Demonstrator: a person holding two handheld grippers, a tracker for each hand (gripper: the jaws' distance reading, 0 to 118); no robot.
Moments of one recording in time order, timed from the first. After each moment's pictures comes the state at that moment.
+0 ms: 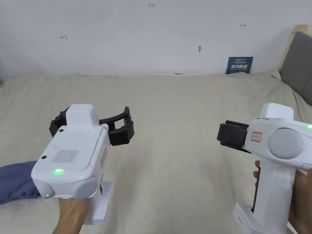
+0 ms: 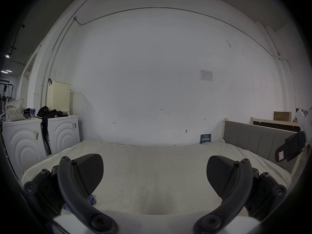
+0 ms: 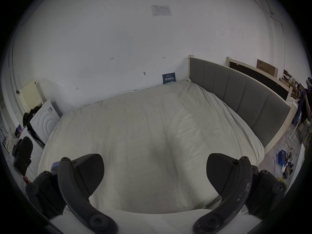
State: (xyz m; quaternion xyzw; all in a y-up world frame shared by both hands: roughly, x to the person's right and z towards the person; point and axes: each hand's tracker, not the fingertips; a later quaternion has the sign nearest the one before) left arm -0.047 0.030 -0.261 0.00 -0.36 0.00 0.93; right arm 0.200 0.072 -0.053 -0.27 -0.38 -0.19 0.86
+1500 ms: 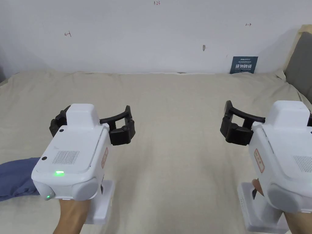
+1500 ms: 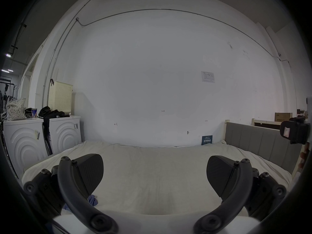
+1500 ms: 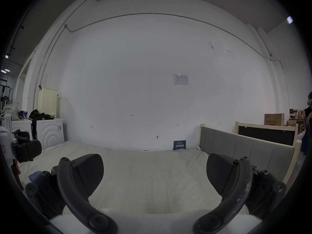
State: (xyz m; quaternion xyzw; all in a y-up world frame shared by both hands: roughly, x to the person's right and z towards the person) left arm -0.054 0.028 -0.261 0.01 -0.36 0.00 0.93; right arm 0.173 0.052 -0.036 0.00 -0.36 0.02 0.93
